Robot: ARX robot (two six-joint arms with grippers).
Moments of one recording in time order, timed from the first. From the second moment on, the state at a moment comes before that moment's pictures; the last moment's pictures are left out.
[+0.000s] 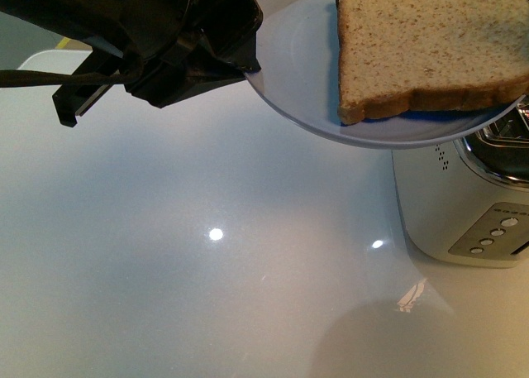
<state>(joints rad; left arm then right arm) -0.52 1.62 0.95 -0.05 0.16 -0.86 0.20 1.26 0.38 0.66 -0.14 1.00</state>
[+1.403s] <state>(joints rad) -0.52 1.62 0.95 -0.05 0.17 -0.86 0.05 1.35 0.55 0.60 0.10 0.15</state>
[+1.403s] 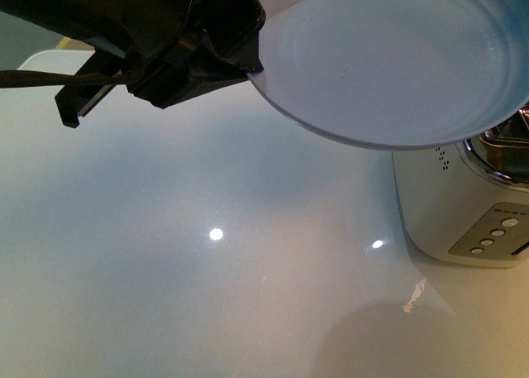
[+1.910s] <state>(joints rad) -0.52 1.62 0.95 -0.05 0.17 -0.86 0.06 1.51 0.58 0.65 0.12 0.14</state>
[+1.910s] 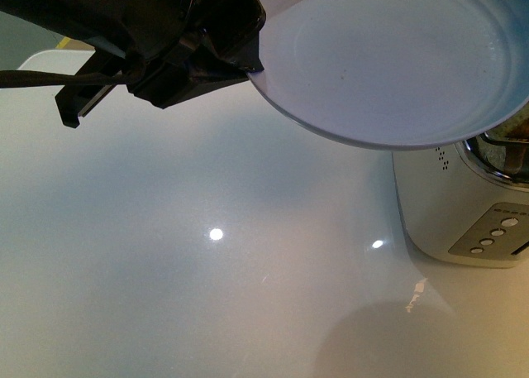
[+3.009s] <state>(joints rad) -0.52 1.62 0.95 -0.05 0.17 -0.86 0.01 1.44 0.47 0.76 0.11 0.38</state>
